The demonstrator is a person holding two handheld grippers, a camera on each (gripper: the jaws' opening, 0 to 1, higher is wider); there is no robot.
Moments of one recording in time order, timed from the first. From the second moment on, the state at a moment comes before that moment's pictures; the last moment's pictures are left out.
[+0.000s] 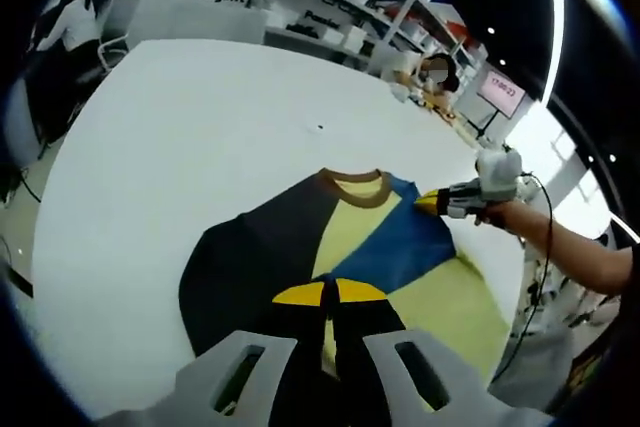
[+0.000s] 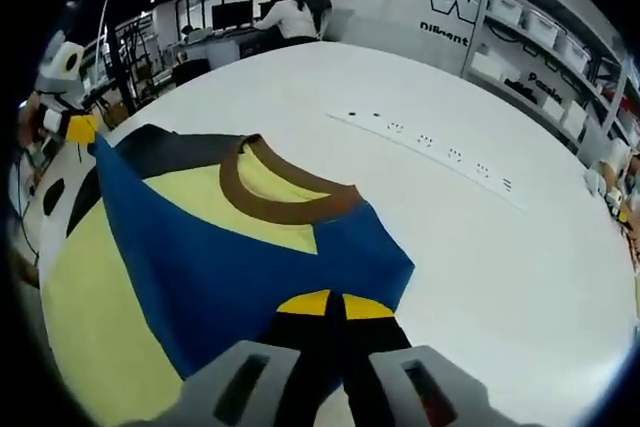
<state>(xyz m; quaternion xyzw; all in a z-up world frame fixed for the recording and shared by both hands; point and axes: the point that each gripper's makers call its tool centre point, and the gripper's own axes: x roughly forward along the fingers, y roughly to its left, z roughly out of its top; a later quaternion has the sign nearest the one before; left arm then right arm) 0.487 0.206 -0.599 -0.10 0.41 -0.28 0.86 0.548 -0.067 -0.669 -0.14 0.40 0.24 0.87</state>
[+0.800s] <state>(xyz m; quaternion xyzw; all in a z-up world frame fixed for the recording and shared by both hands) 0.479 0.205 -0.602 -0.09 0.42 -0.29 0.86 0.558 -0.091 -0.654 -0.09 0.35 0.22 0.91</state>
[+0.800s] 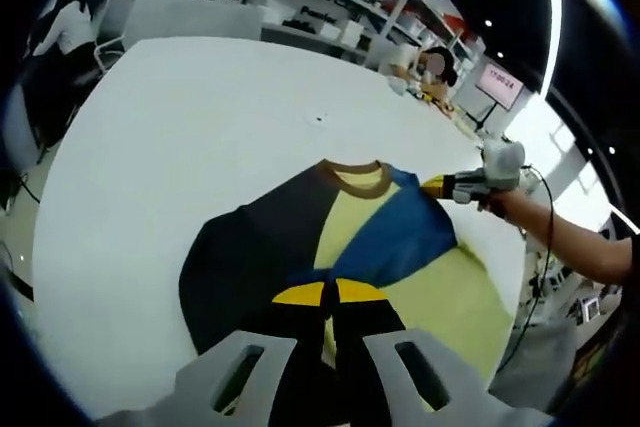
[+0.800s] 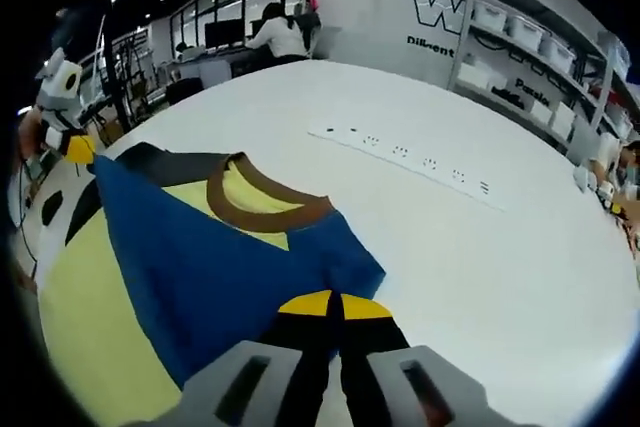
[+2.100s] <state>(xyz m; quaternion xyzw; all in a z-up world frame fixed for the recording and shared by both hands) 0.539 0.194 -0.637 0.06 0.35 -0.26 0.90 0.573 -0.131 -0.665 -0.05 0.37 0.13 0.92</state>
